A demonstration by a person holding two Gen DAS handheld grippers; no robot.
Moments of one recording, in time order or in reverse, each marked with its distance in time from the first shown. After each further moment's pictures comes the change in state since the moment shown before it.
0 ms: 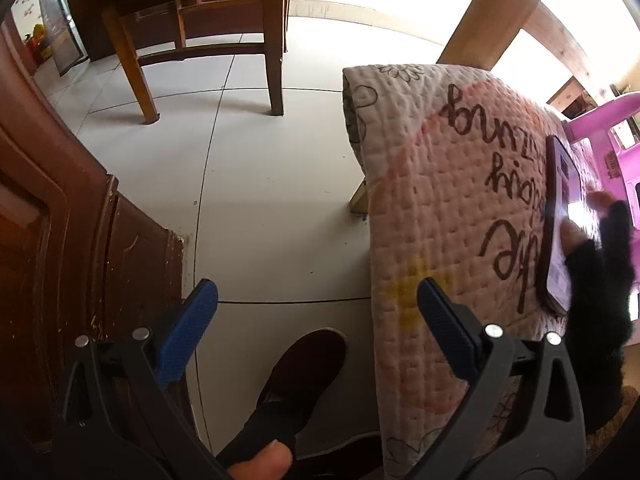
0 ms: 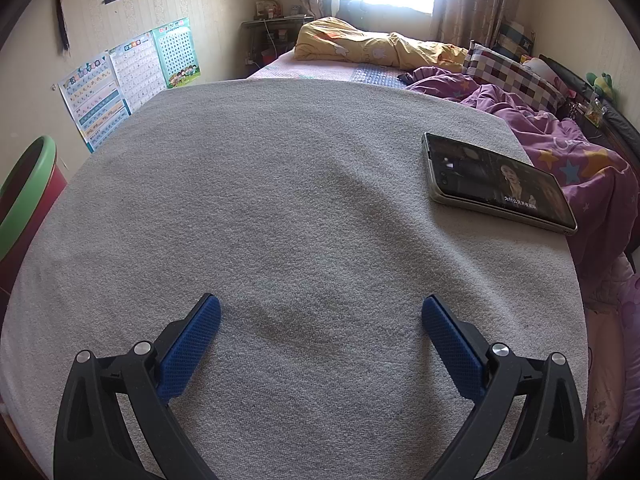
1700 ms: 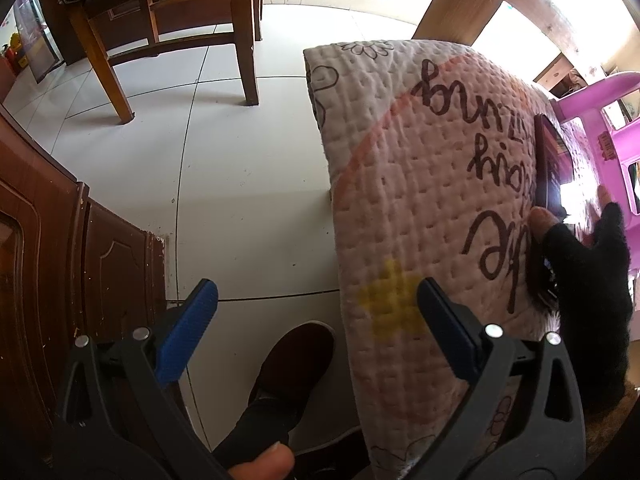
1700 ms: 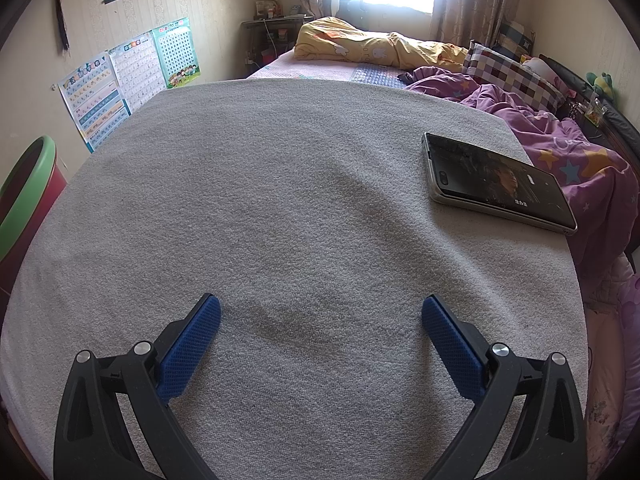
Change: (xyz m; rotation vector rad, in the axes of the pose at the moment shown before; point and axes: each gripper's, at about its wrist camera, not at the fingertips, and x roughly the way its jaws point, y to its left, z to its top) left arm 0.013 -0.019 0.002 0.054 0.049 -0.050; right arm 0.000 -0.001 0.000 0.000 0.000 0.000
